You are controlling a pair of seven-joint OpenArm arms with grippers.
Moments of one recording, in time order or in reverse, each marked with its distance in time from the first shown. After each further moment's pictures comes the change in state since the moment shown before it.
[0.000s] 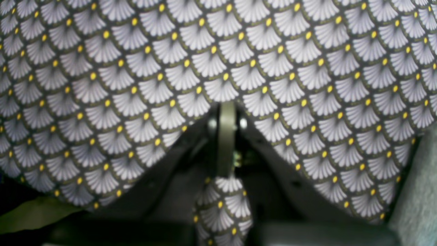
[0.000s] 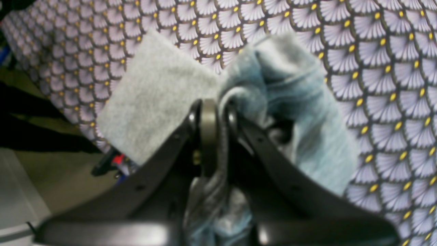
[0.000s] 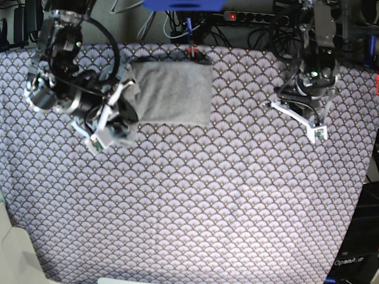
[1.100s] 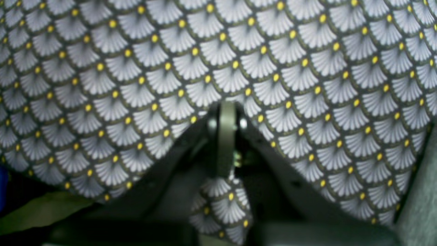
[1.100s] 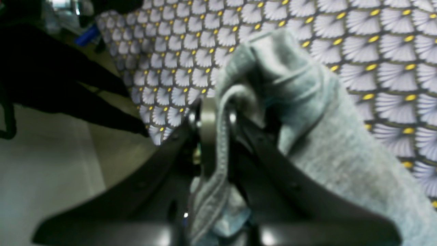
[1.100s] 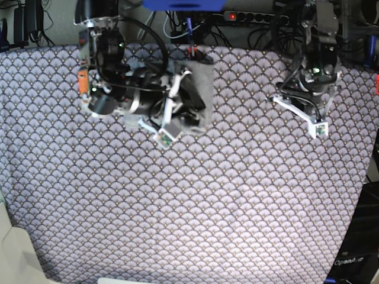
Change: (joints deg) left arm 1.4 -1.6 -0.3 0.2 -0.2 0.0 0.0; right arm 1.8 -5.9 -18.8 -10.5 -1.0 0.0 6.5
